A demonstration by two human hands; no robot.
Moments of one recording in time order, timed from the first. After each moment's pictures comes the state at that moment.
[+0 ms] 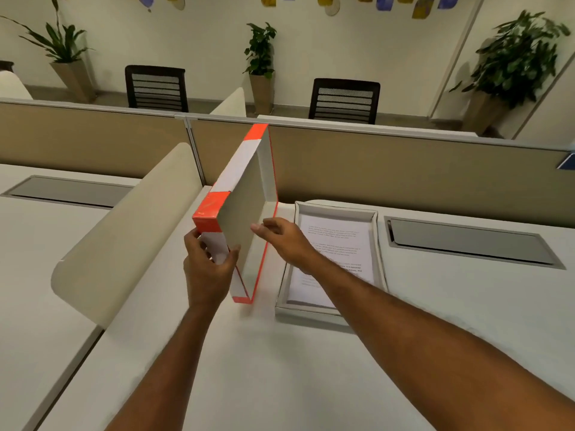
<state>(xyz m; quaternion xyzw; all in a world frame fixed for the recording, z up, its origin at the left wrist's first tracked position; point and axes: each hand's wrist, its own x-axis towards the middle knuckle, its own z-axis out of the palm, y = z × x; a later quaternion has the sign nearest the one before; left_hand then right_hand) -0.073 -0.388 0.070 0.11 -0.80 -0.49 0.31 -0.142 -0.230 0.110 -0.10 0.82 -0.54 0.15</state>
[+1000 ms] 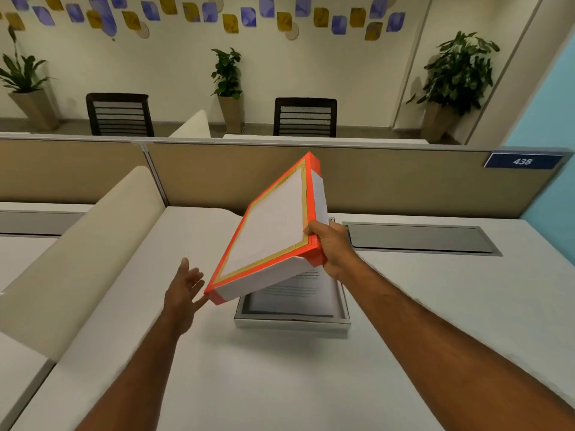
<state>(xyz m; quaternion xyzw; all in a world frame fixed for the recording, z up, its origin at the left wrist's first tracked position) -0.086 -0.358 0.047 0.26 -0.62 -0.74 0.00 -0.118 -0.072 0.147 0.15 0.61 -0.78 0.05</state>
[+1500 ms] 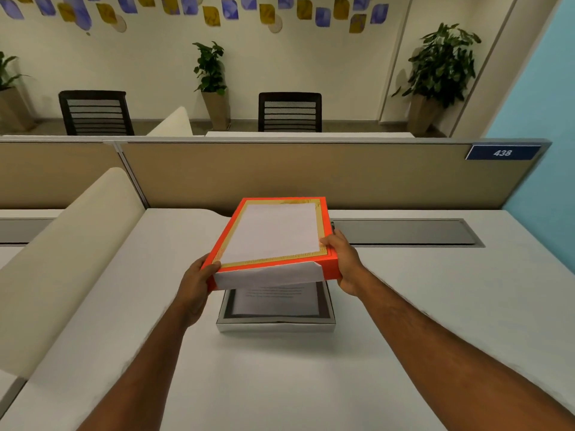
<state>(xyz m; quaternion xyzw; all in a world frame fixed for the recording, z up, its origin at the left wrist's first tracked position) -0.109 -0.298 0.060 0.11 -0.68 -0.72 -0.04 -0.119 -0.006 0.100 0.17 0.64 -0.75 0.08</state>
